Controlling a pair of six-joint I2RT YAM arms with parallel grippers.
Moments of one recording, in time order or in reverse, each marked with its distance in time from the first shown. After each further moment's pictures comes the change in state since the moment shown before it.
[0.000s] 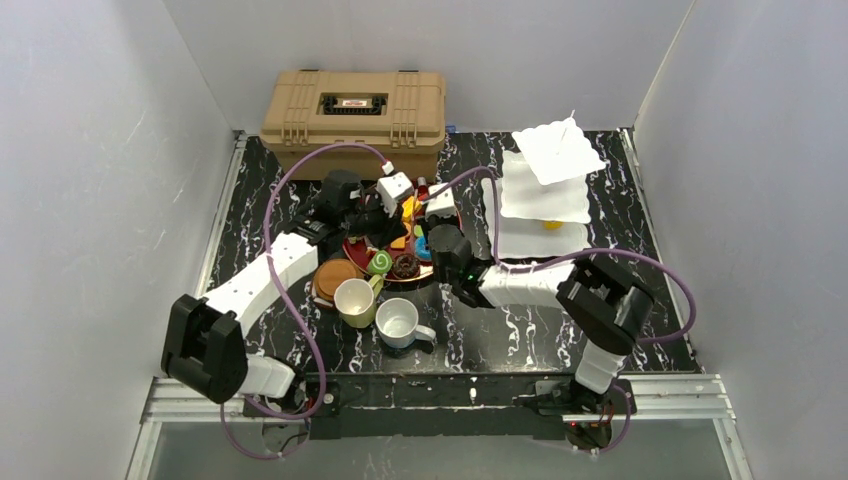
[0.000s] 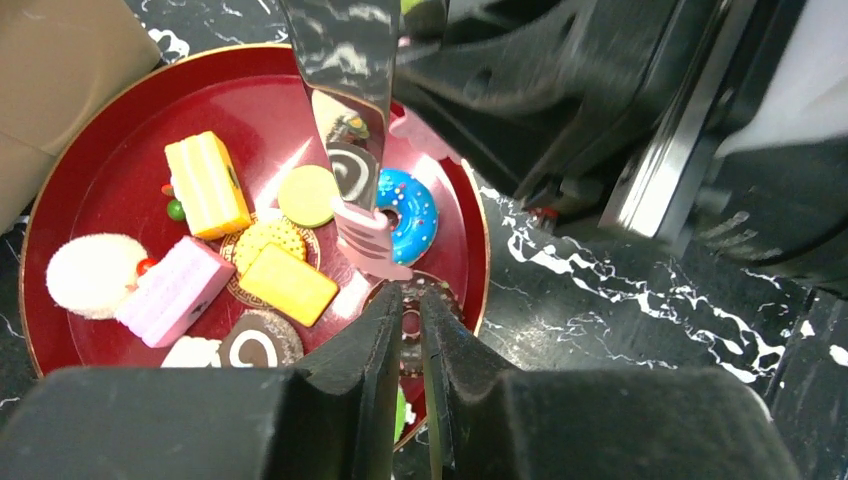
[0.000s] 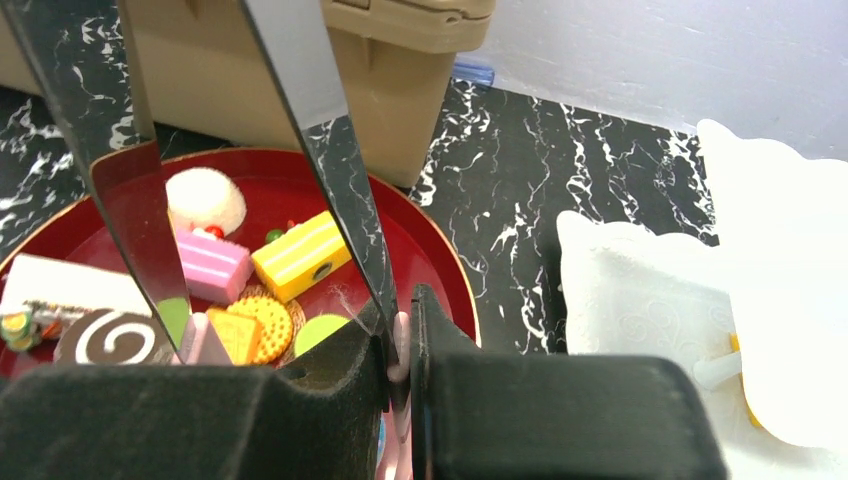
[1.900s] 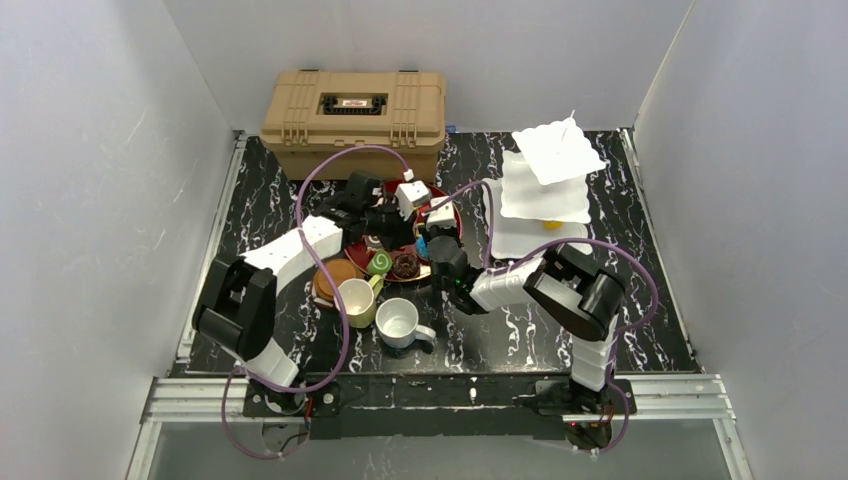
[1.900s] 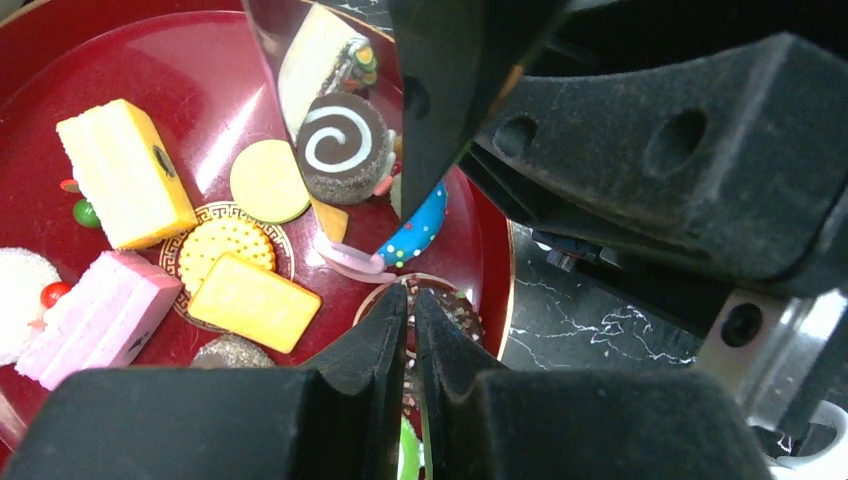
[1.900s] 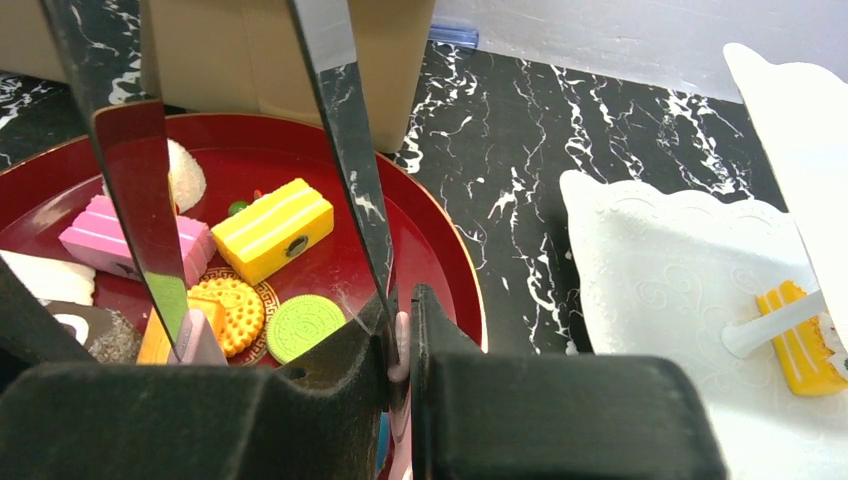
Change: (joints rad) left arm -0.006 0.250 0.069 -0.015 0.024 0.067; right arm -0.017 0.163 -0.036 0.209 0.055 0.012
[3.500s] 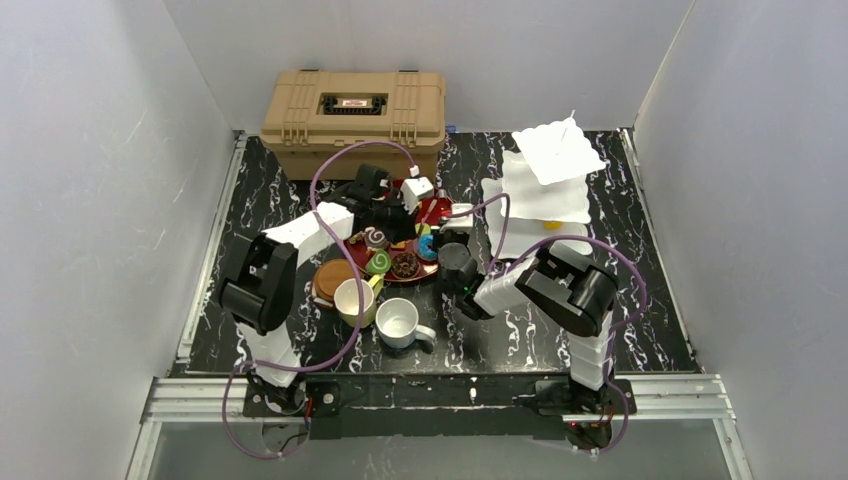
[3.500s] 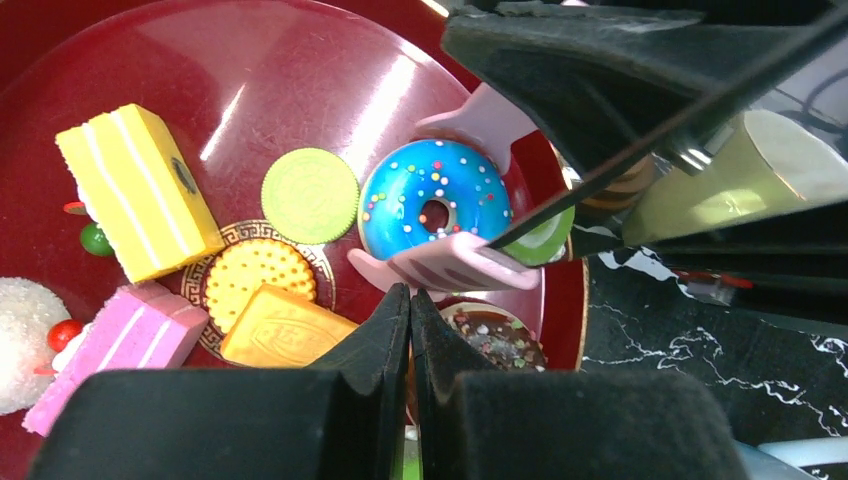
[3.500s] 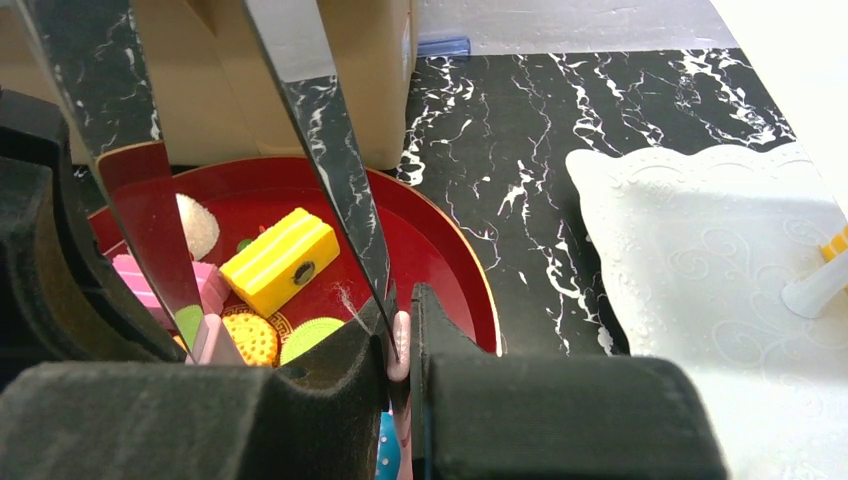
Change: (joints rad) left arm 0.018 0.167 0.110 -0.024 0.010 0.048; right arm -0.018 0.045 -0.077 0.204 0.025 0.125
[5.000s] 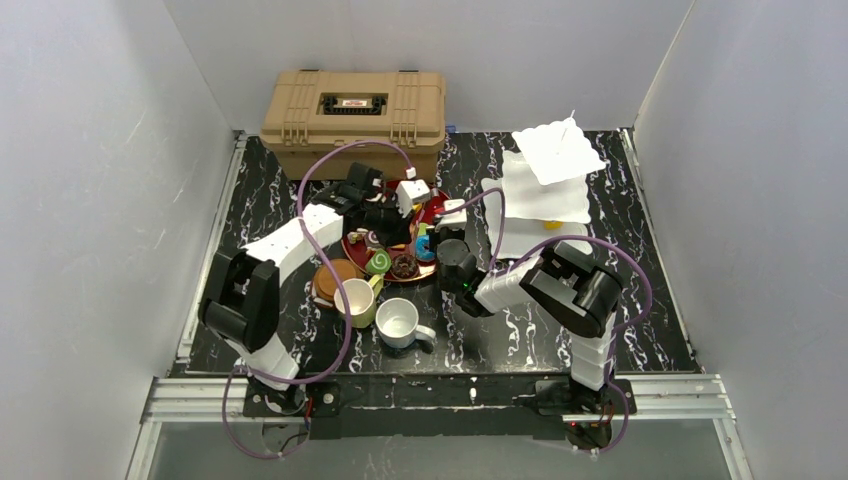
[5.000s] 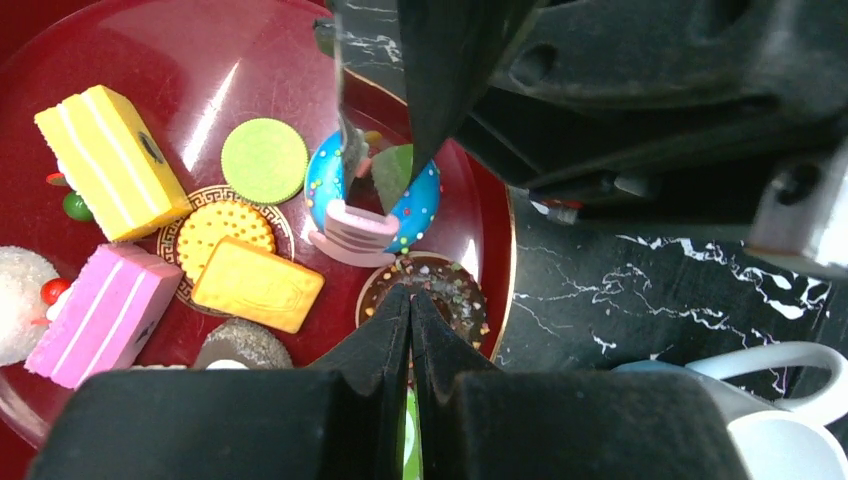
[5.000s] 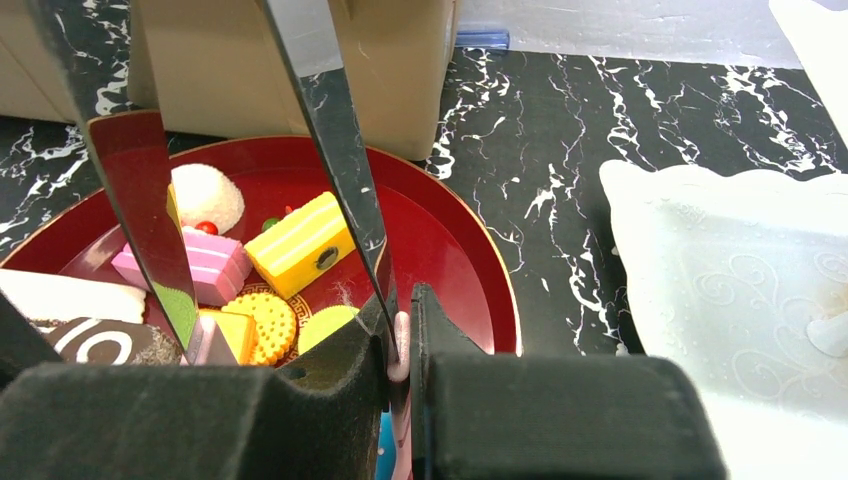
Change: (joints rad) left arm 0.009 -0.119 0.005 -0.170 0.032 0.063; right arm -0.014 -0.024 0.010 -0.061 -0.098 -0.024
